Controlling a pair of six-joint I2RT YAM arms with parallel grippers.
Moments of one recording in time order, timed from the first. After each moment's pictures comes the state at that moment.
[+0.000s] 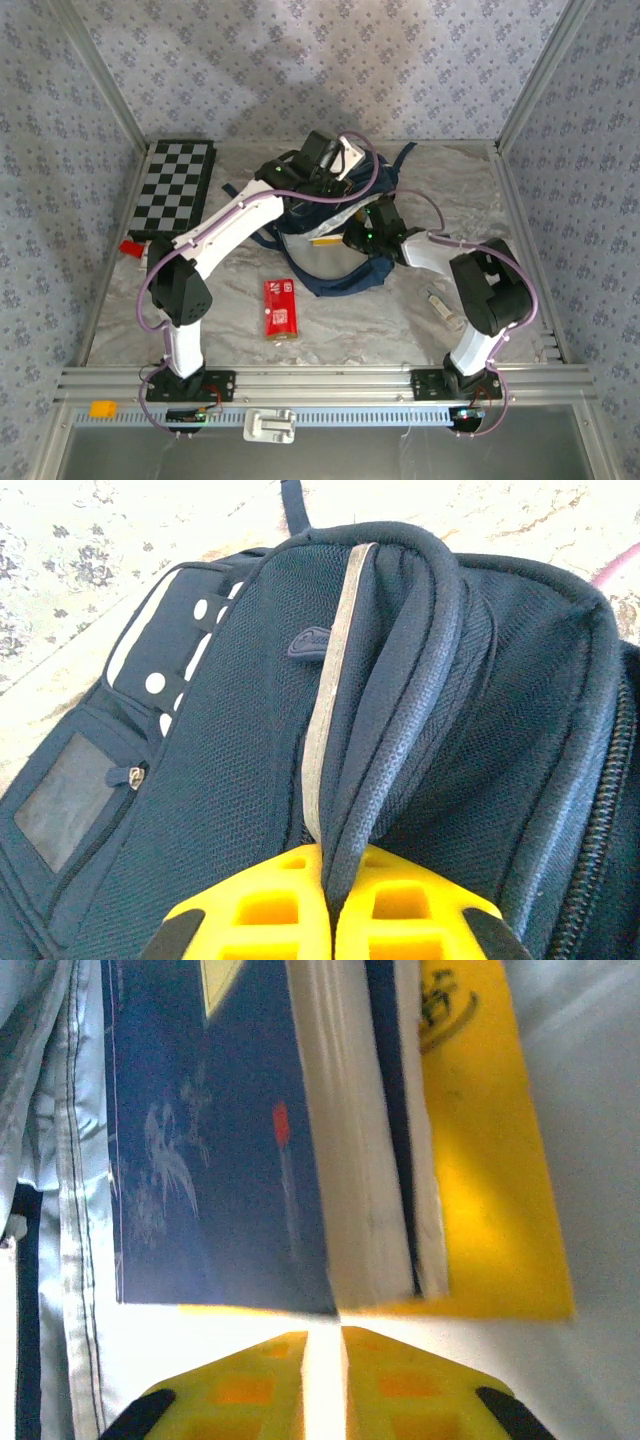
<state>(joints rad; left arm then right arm) -0.77 1.89 1.89 -0.73 -0.05 0.05 0.49 1.66 0.87 0.00 -0.22 0.76</state>
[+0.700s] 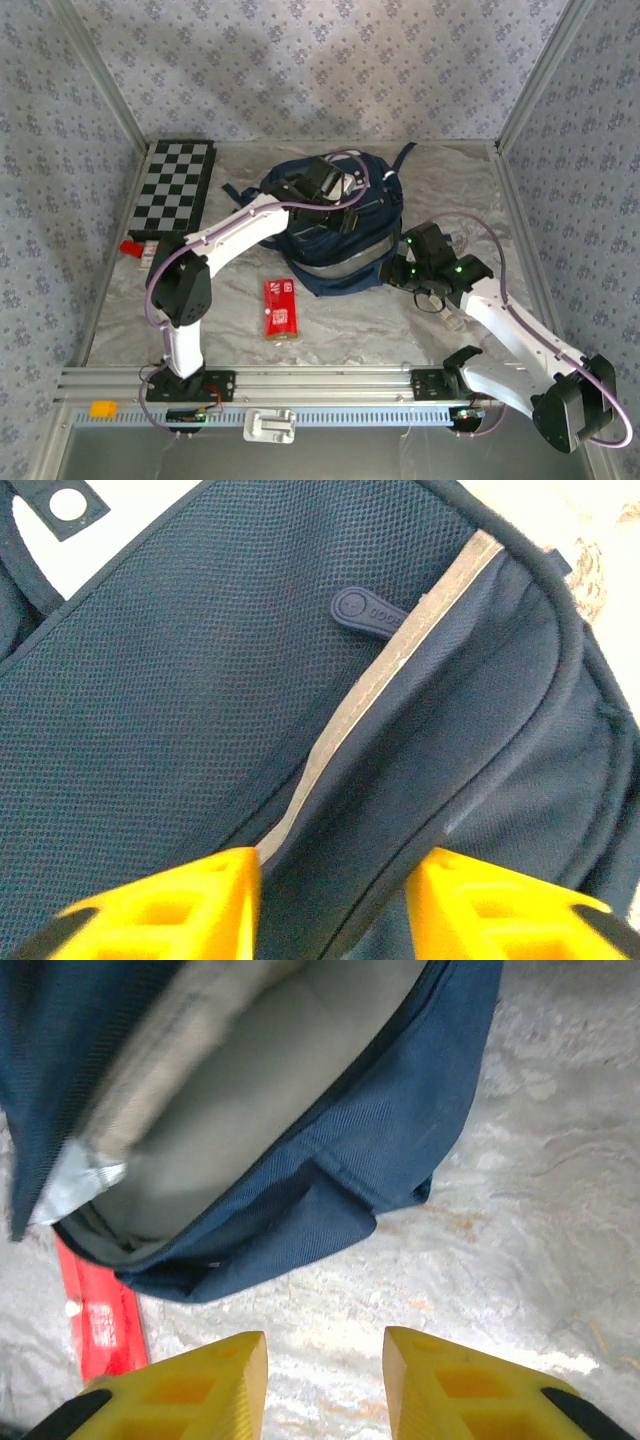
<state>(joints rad) -0.77 1.87 1.63 -0.66 0.12 -0.35 0.50 1.01 0.78 -0.75 -0.16 0.71</state>
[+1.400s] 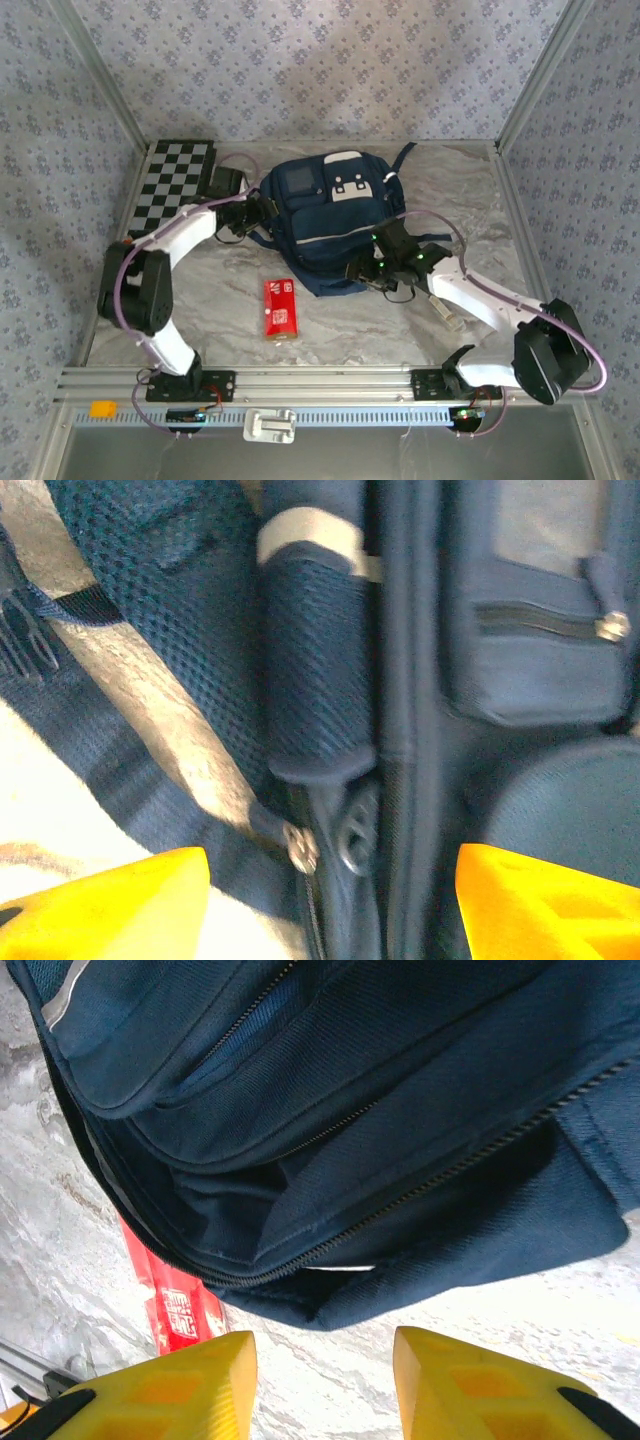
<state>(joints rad) -0.27 1.72 1.16 -0.41 0.26 -0.71 0.65 1.29 0.83 -0.53 -0.24 0.89</state>
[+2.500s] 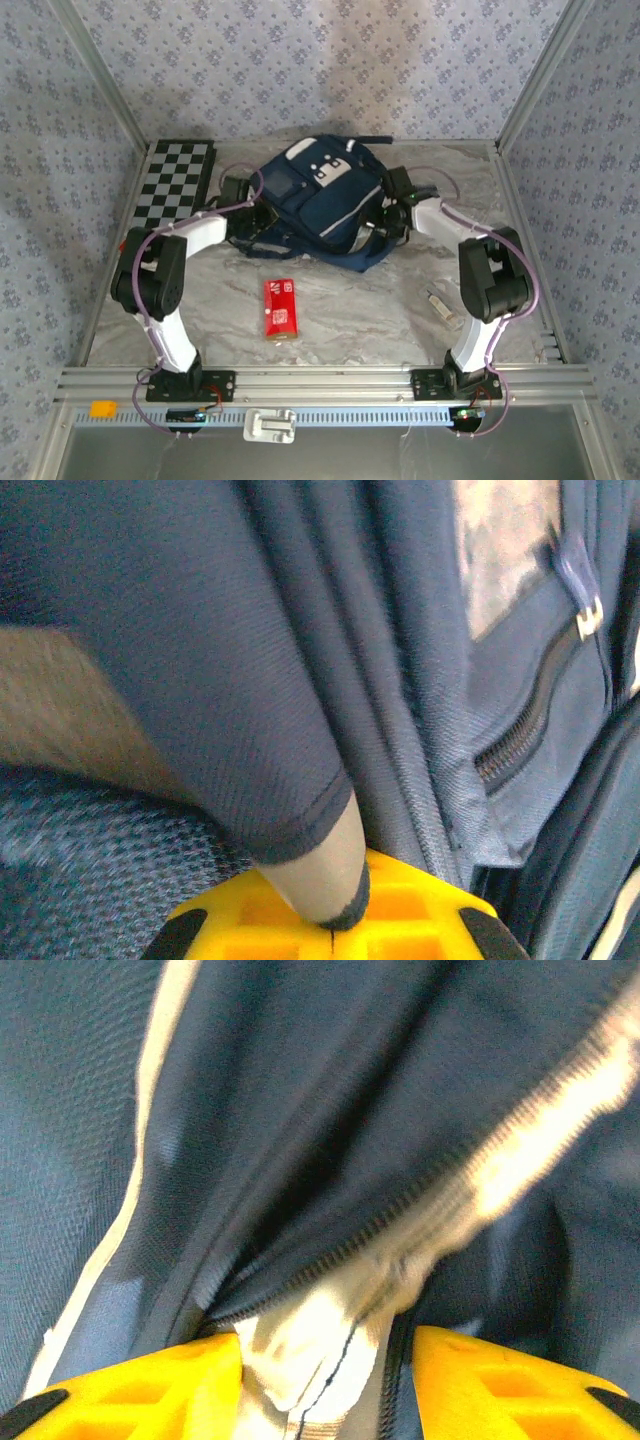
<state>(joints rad) -0.34 1.78 1.06 -0.11 0.26 -0.98 0.33 1.81 1.28 -0.51 -0.16 0.63</state>
